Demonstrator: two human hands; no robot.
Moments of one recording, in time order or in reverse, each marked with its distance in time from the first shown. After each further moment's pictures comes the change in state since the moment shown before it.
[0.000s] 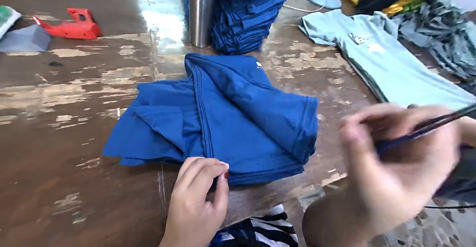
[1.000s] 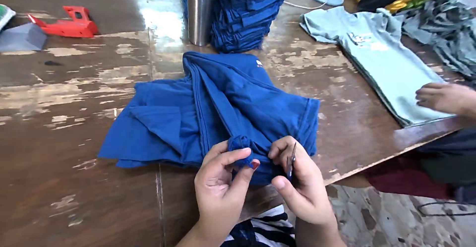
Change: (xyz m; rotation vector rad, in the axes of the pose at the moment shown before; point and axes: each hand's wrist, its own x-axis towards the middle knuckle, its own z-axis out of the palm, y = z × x) left_hand 0.013 0.020 0.054 -0.834 0.226 -0.222; right_hand -0.051 0.019 0.051 0.222 -0.344 -0.011
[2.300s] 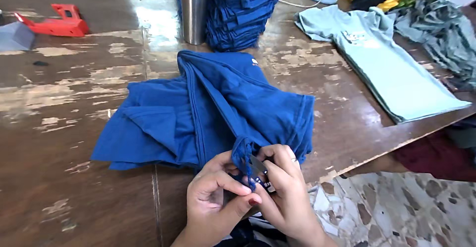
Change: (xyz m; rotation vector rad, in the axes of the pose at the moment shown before) left_hand -0.007 0.005 -0.023 -0.170 -0.257 -0.004; right_hand -0.005 -0.025 0.026 -0.394 0.058 0.072
